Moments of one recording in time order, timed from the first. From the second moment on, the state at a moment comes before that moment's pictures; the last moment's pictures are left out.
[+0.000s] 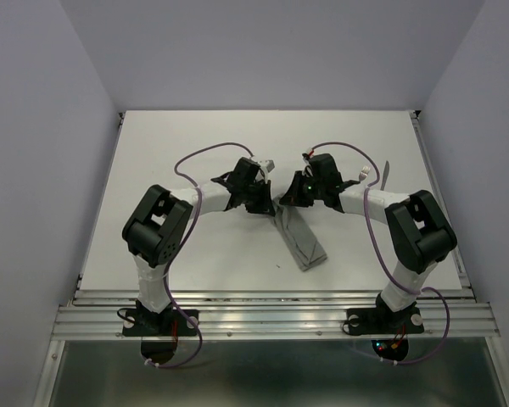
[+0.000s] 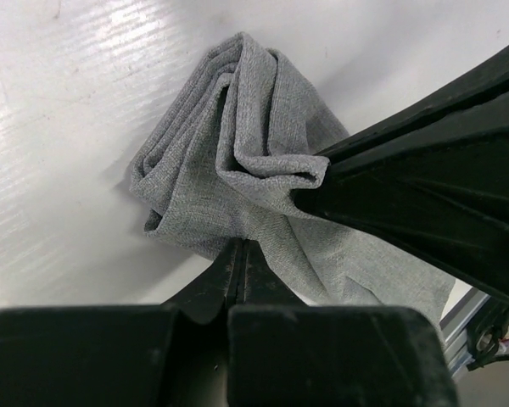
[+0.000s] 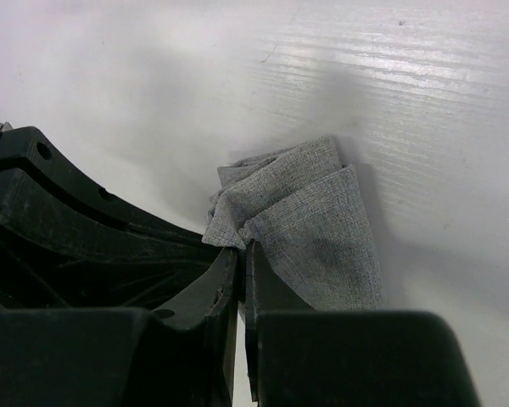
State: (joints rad) left arm -0.62 1.89 1.13 -0.11 0.36 -0.47; right arm 0.46 1.75 1.00 0.03 -0.35 0.65
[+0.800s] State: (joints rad) left arm -0.69 1.87 1.23 -0.27 0.11 -0.40; right arm 0.46 1.75 1.00 0.02 -0.35 0.65
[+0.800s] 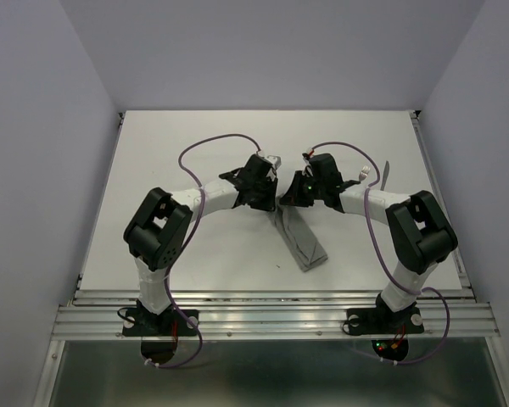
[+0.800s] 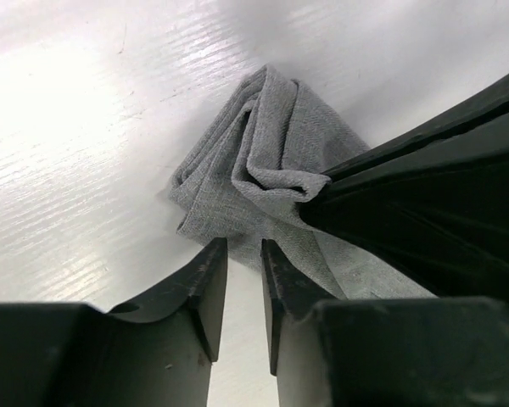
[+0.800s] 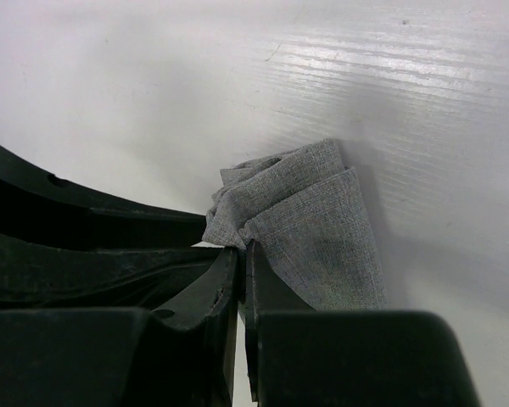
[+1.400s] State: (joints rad) left arm -0.73 1.89 1.29 -0.32 0.05 -0.36; right arm 0.46 1.74 1.00 0.02 -0.35 0.65
